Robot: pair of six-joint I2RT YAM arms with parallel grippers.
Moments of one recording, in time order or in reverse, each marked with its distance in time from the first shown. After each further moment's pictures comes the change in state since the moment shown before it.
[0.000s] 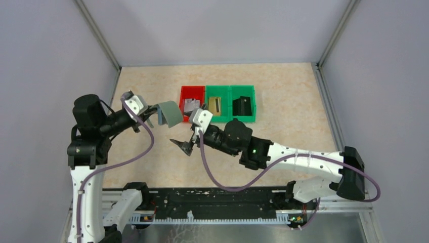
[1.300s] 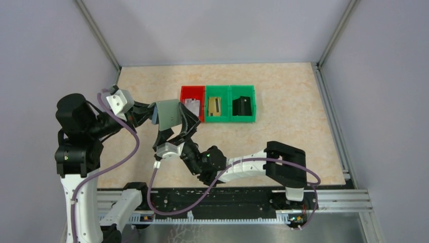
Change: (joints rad) left arm 0.000 0.034 0.192 -0.009 0.132 -0.282; right arm 0.188 0.565 0.084 1.239 0.517 -1.129
